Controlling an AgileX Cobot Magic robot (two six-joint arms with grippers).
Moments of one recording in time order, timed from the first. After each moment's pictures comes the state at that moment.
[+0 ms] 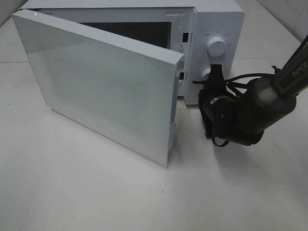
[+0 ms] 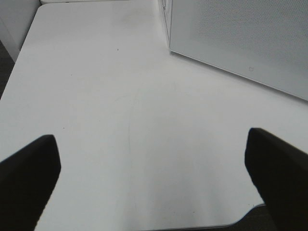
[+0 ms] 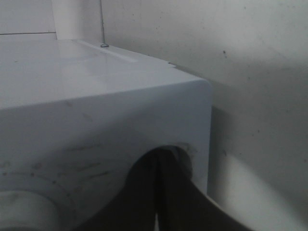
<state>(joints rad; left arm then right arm) 0.02 -0.01 -0.52 -0.09 1.09 0.08 0.50 2.15 -0.88 0.68 -0.91 1.29</state>
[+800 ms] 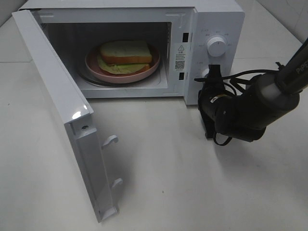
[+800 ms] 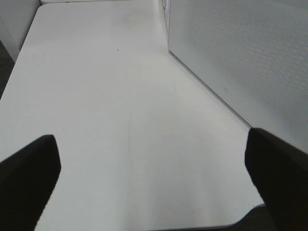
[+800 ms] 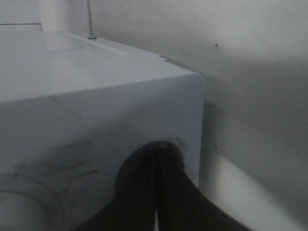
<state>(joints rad) 0.02 -0.01 -0.52 -0.09 1.09 0.08 0.49 2.14 -0.88 0.65 -0.83 1.29</state>
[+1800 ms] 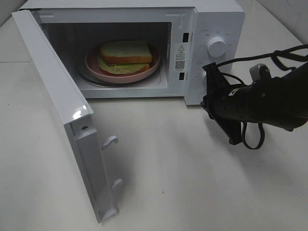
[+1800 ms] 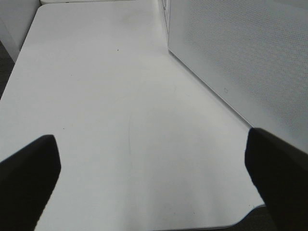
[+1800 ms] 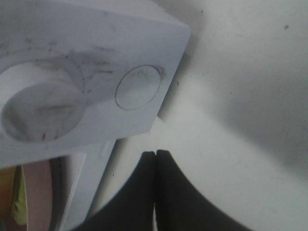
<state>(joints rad) 0.02 -0.01 -0.52 -0.09 1.09 0.08 0.48 1.84 -0.73 0.60 -0.47 0.94</state>
